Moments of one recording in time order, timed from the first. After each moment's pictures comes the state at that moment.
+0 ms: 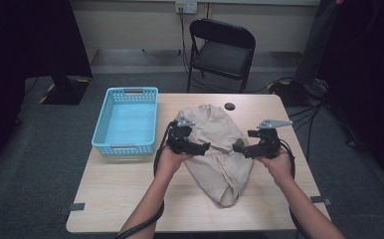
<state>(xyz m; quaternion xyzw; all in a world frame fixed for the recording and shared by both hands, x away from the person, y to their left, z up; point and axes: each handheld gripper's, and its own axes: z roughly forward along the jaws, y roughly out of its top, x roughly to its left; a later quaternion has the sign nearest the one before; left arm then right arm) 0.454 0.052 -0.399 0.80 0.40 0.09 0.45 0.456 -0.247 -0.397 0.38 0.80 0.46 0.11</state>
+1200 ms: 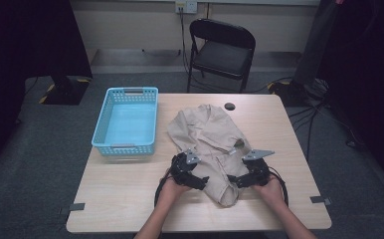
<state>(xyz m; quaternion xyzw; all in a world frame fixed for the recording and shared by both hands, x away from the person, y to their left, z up) 0.406 0.038 -0.478 0.86 0.33 0.12 0.37 0.416 -0.235 -0.484 0.36 0.85 0.37 0.11</state>
